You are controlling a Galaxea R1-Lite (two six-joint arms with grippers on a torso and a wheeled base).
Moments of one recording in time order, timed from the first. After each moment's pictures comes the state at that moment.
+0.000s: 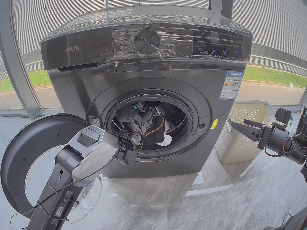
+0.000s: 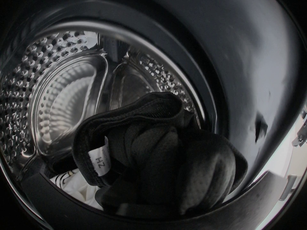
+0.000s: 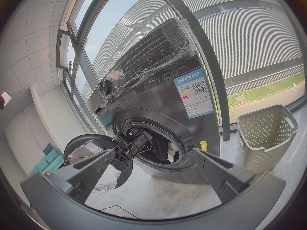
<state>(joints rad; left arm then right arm) -0.51 2.73 -1.79 -1.33 -0.01 -0.33 0.30 1.41 -0.40 -0.90 0.34 0.34</state>
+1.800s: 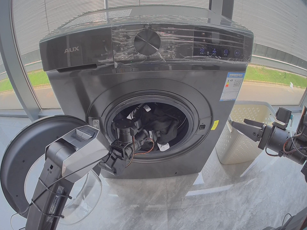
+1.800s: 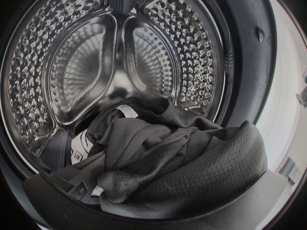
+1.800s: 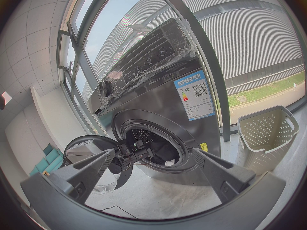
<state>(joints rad) -0.46 2.65 -1.46 -1.14 -0.08 -0.22 0.30 1.41 -0.40 -0.90 0.34 0.34</state>
